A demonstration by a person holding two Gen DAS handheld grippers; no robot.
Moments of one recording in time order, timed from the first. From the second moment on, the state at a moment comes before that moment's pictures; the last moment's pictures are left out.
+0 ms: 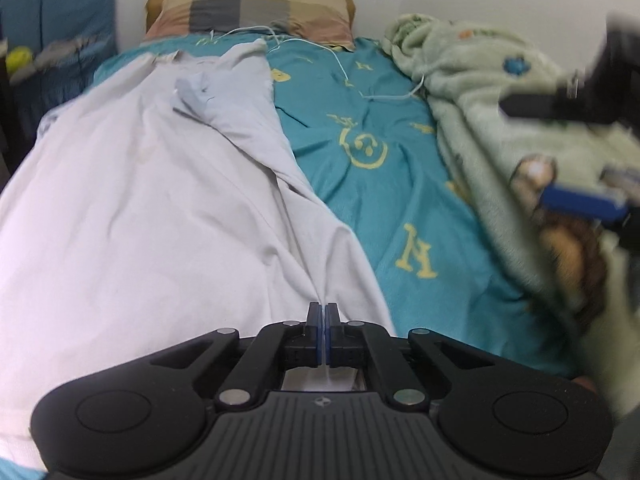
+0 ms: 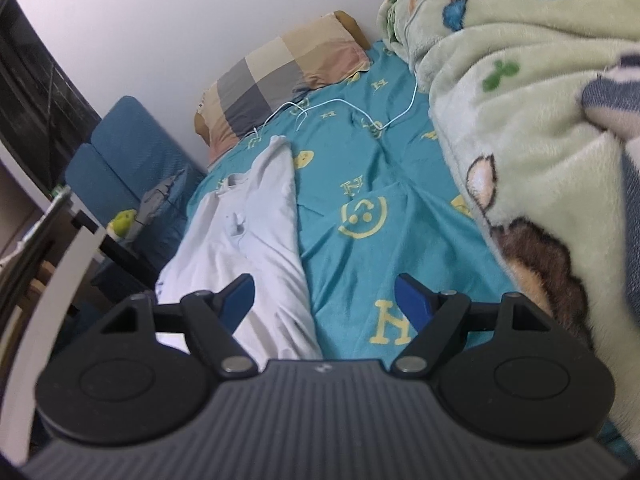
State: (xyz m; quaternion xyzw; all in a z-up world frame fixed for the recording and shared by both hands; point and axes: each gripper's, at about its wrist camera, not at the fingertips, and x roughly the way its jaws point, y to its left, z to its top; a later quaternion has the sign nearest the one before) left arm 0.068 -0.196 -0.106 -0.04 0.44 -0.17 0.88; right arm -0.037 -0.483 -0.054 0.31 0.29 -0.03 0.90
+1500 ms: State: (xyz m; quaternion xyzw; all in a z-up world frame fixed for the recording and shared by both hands) left arm 0.252 0.126 -0.088 -0.42 0.41 0.03 0.81; right arm 0.017 -0.371 -0.097 0.22 0.42 0.08 0.87
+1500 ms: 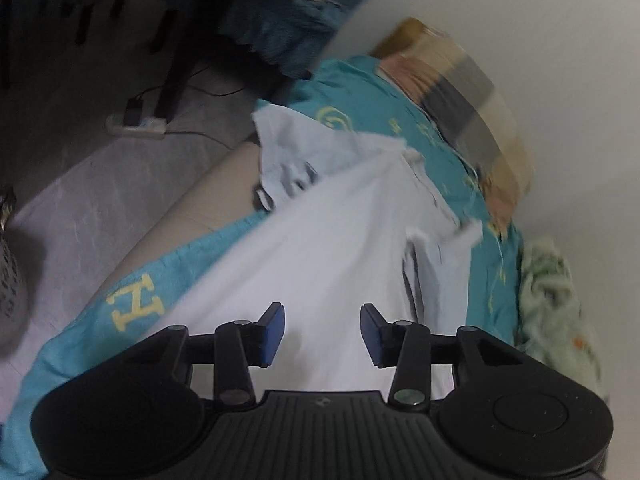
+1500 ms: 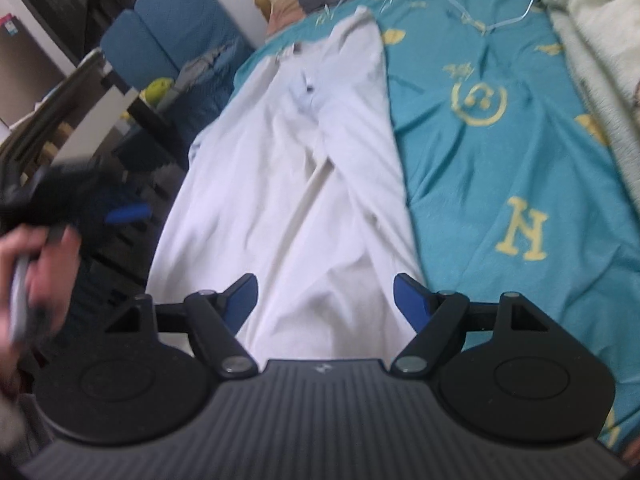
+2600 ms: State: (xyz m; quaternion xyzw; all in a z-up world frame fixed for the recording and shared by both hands) left arm 0.421 0.149 -0.055 -0.20 0.33 0.12 0.91; right arm 0.062 -0.365 -0.130 0.21 0.46 0.06 0.86
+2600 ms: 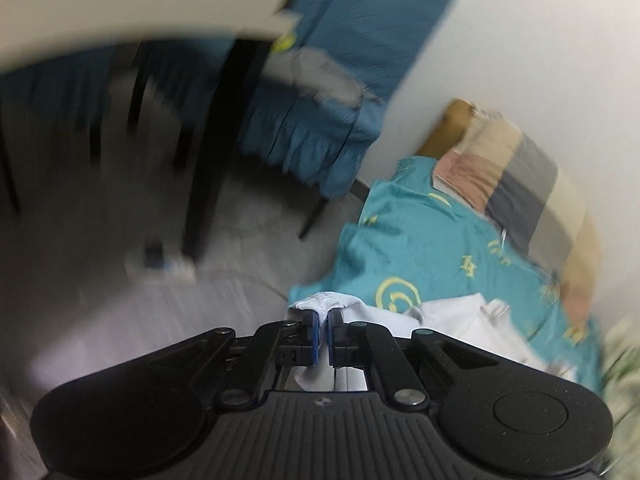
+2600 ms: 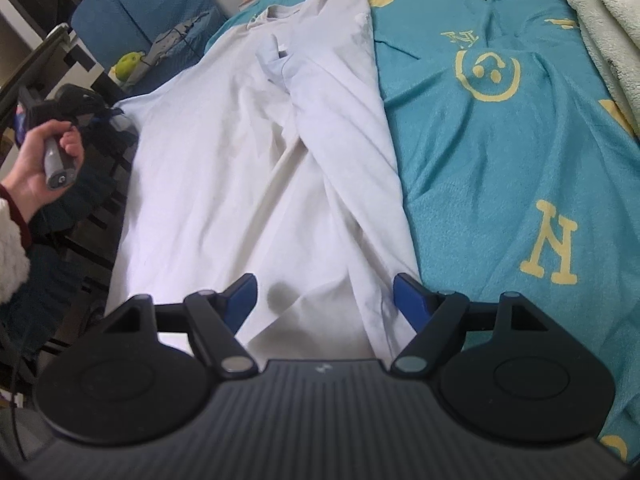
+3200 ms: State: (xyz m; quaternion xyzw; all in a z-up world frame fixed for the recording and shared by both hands) left arm 0.381 -0.145 -0.111 0.12 0.36 -0.17 0.91; right arm 0.055 -0.384 -0.125 0.25 0.44 0.05 0.86
